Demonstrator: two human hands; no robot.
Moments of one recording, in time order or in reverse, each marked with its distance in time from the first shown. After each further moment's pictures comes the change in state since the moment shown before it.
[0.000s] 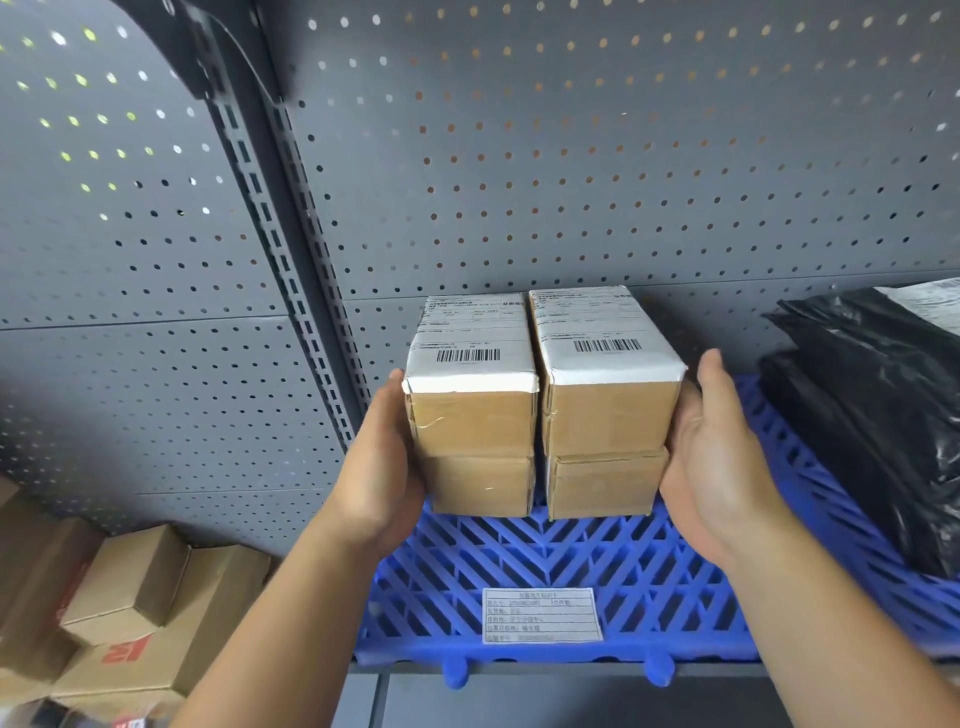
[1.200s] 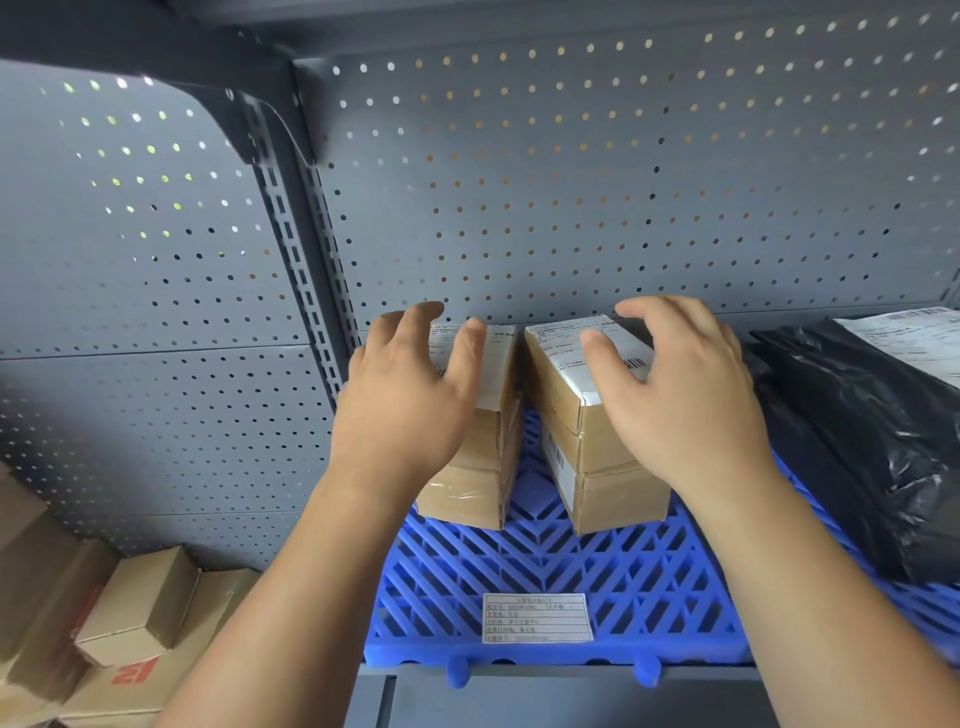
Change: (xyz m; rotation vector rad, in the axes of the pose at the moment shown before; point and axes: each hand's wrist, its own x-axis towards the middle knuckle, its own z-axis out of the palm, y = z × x) left_hand -0.014 0.070 0.035 1.072 0.395 0.404; right_hand -0.018 -0.060 0.035 -1.143 0.360 -0.612
